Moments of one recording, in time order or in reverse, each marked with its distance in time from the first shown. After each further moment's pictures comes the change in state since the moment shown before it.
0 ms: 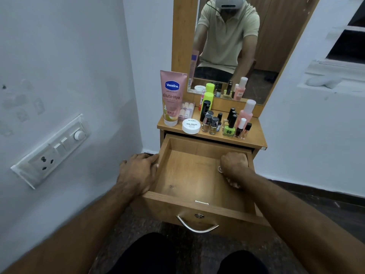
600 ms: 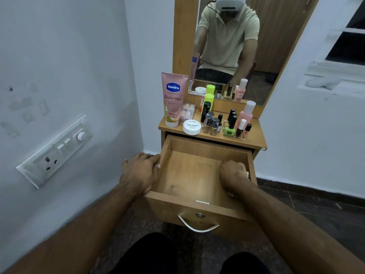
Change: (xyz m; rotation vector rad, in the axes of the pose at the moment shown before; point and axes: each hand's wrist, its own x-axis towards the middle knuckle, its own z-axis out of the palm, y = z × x) left_hand 0.001 0.002 -0.002 0.007 -0.018 0.003; right_hand -0.008 -0.011 0.023 -0.051 -0.018 0.035
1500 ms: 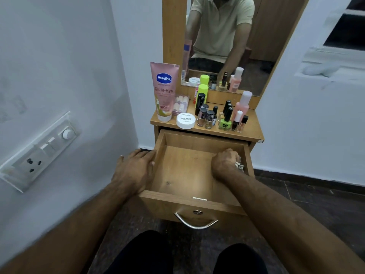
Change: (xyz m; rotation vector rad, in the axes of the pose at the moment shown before) left_hand 0.003 0.002 0.003 -0.012 -0.038 0.046; right_hand 0.011 -0.017 -0.018 -0.263 -0.122 0.044
